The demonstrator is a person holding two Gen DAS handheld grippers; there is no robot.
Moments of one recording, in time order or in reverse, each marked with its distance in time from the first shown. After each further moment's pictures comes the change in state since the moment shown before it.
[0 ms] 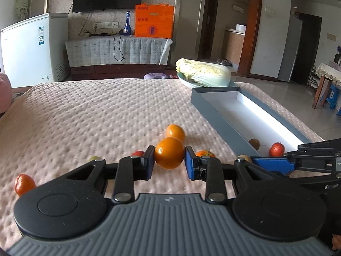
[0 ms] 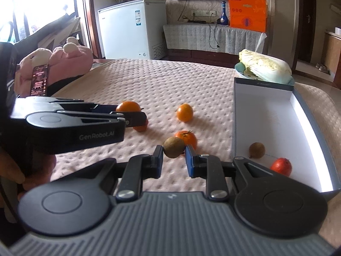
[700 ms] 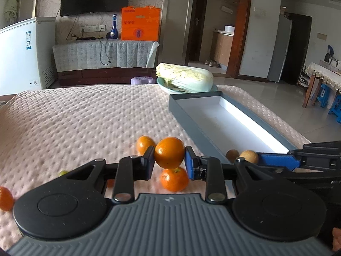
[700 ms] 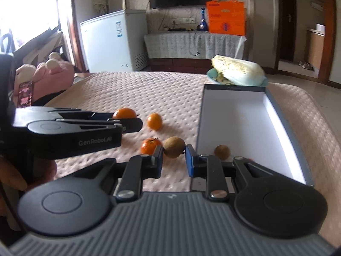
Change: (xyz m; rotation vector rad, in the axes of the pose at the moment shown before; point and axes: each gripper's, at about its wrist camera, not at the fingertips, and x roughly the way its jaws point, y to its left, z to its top) left arm 0.017 -0.037 0.017 0.028 -0.013 -0.062; right arm -0.021 -0.035 0.000 0.072 -0.054 -0.081
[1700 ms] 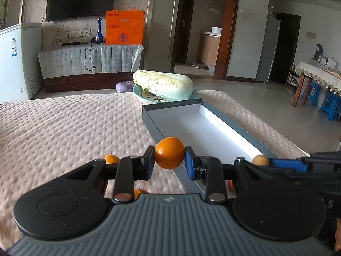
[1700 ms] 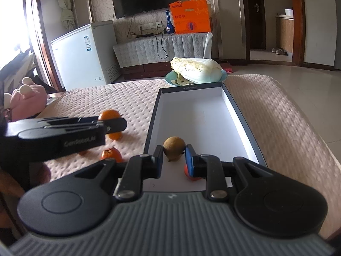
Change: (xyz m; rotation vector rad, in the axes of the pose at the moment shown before) left arm 0.034 -0.034 0.020 0.029 -0.014 -0.064; right arm -0.009 -0.055 -0.002 0.145 -0.016 -0.105
